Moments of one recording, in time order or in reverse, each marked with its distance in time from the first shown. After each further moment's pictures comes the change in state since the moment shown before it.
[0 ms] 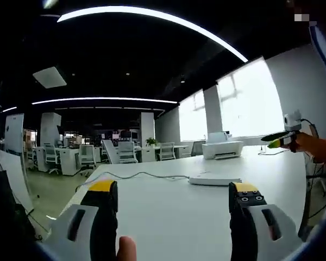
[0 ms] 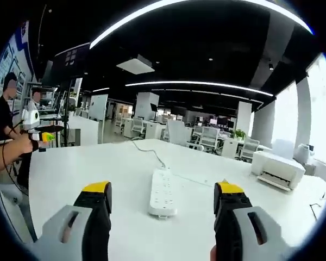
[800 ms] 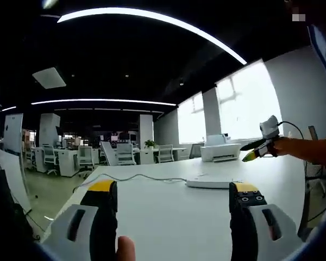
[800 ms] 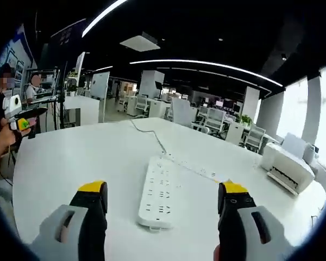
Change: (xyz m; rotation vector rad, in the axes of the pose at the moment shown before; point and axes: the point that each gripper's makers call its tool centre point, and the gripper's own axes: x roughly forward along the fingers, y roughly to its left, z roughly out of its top) left arm 0.004 -0.010 0.003 -0.004 -0.018 -0.013; right arm 0.096 0.002 -0.018 -0.041 0.194 0.037
